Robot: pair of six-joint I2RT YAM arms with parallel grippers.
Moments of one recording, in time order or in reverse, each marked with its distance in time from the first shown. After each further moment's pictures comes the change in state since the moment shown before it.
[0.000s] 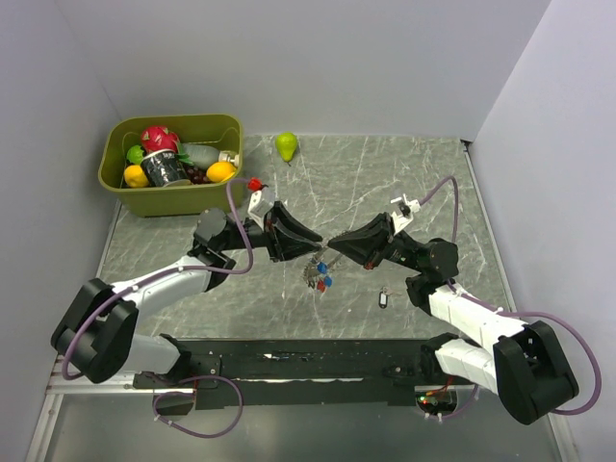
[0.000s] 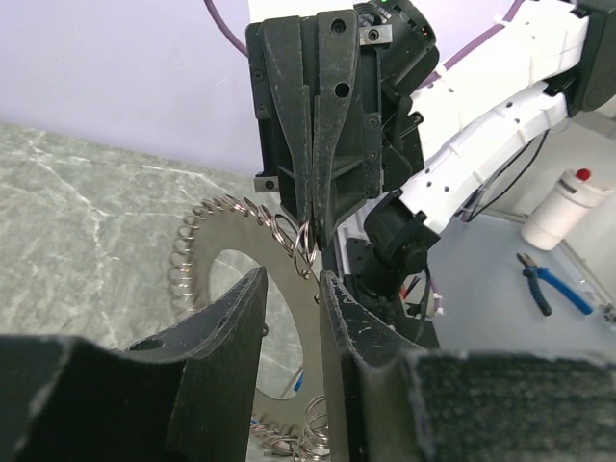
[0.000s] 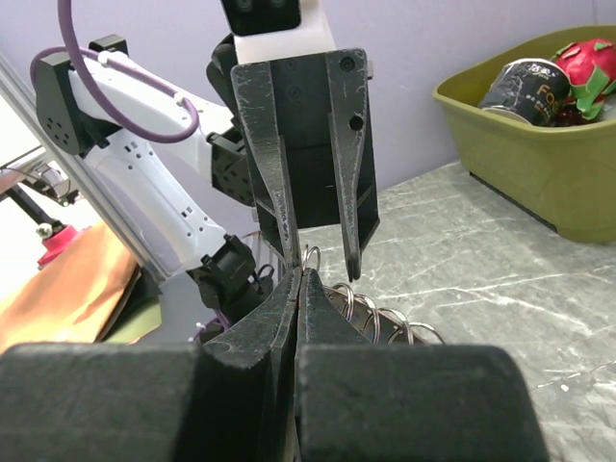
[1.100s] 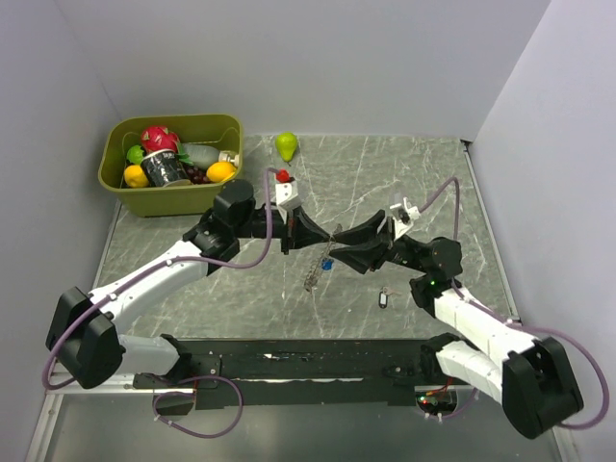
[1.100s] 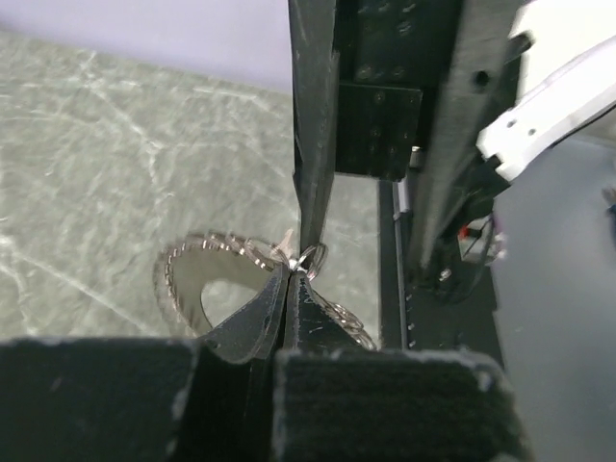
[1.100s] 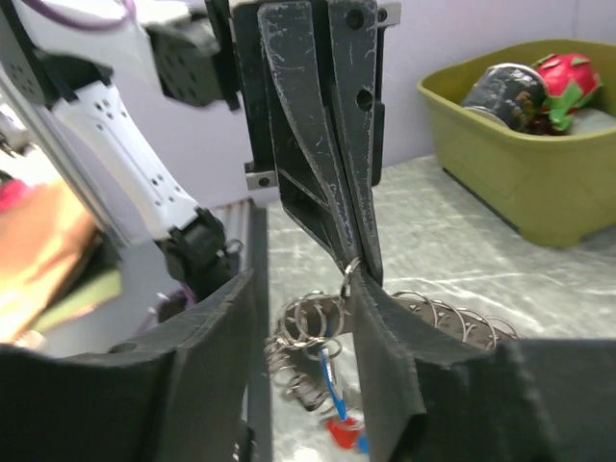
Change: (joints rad) left arm -0.069 -0.029 0.292 -0.753 -0.103 0.422; right arm -0.004 -0.068 0.016 -0.131 -0.047 -0.168
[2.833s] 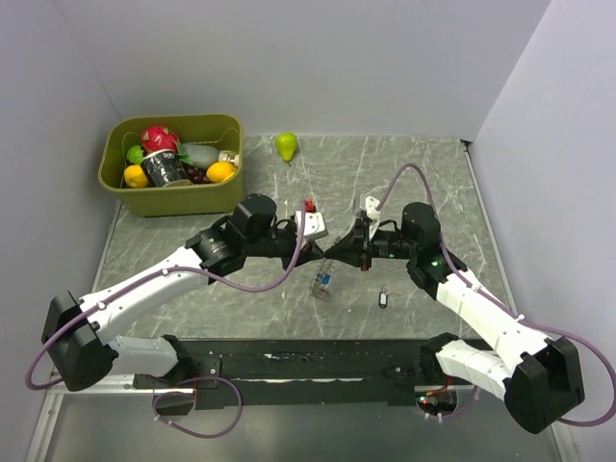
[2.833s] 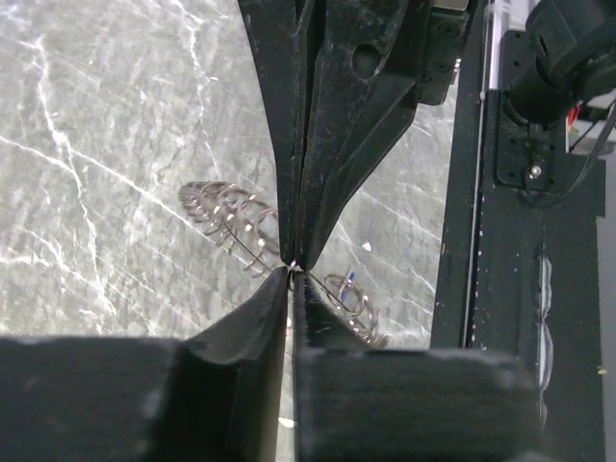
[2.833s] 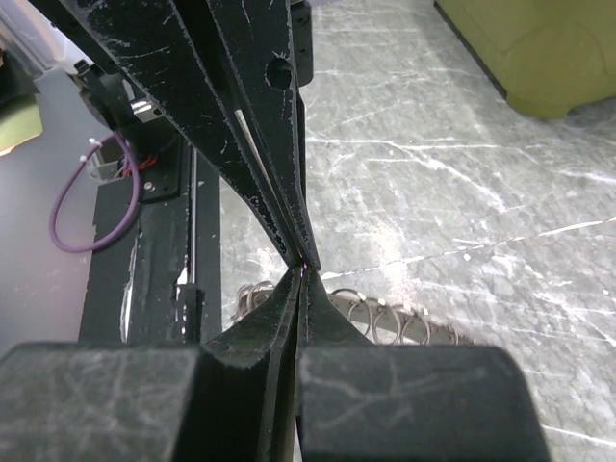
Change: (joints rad) left arm -0.163 -0.029 0.091 -0.465 -0.334 0.346; right arm 0.050 0.012 0.280 -0.975 -0.049 -0.698
